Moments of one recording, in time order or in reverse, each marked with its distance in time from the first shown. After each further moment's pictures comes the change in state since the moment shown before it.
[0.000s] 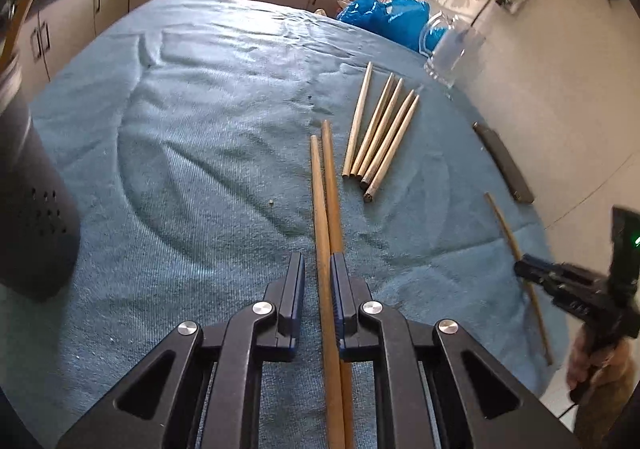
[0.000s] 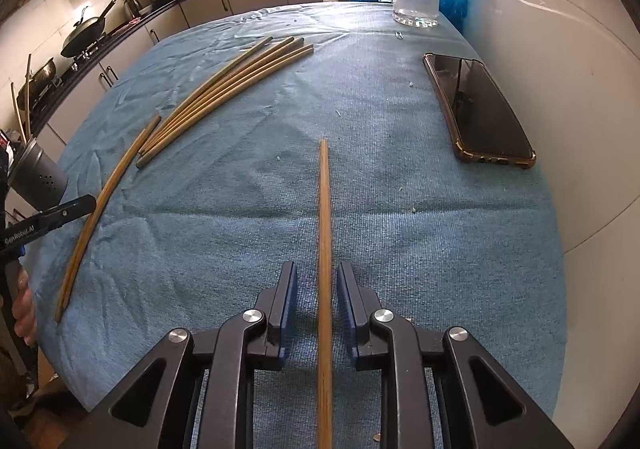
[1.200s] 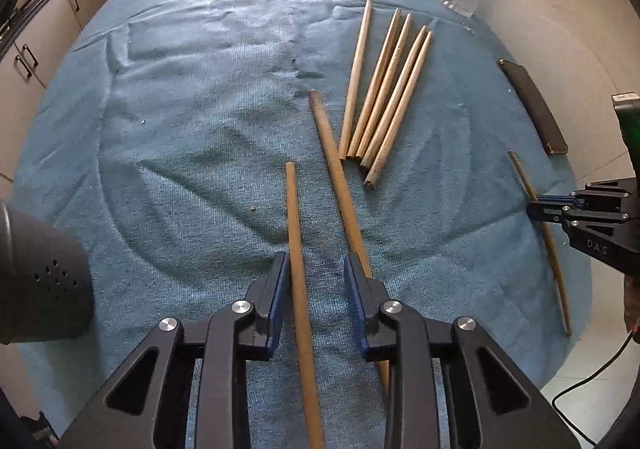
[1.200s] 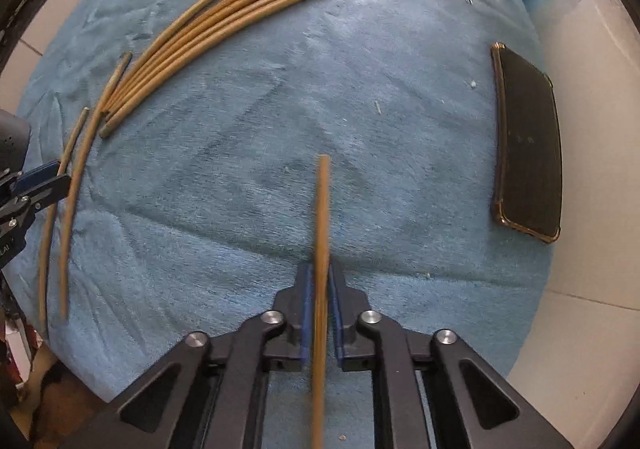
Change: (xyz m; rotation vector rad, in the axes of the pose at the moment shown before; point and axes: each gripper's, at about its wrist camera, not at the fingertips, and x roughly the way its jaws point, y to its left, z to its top) left arm 0.024 -0.024 0.034 0.087 0.261 0.116; right arm 0.052 0.036 0.079 -0.195 0.402 -0.093
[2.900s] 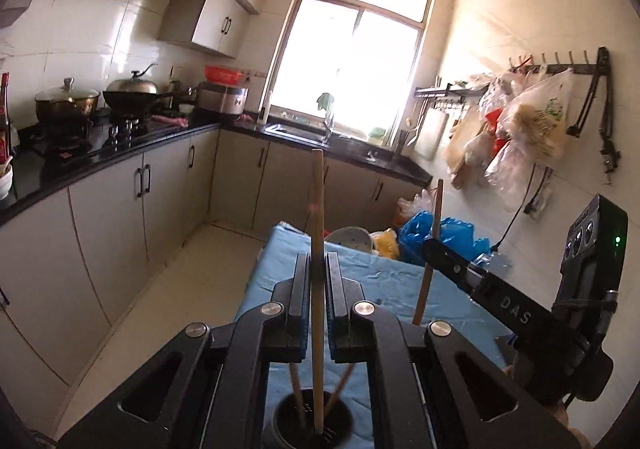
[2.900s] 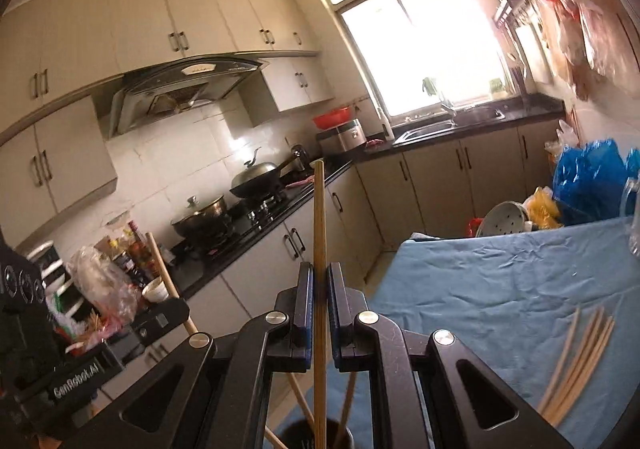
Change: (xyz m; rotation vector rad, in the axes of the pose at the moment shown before) left arm -0.263 0.182 -0.017 -0.270 -0.875 0.053; right arm -0.201 0.256 0.087 0.059 -1.065 0.553
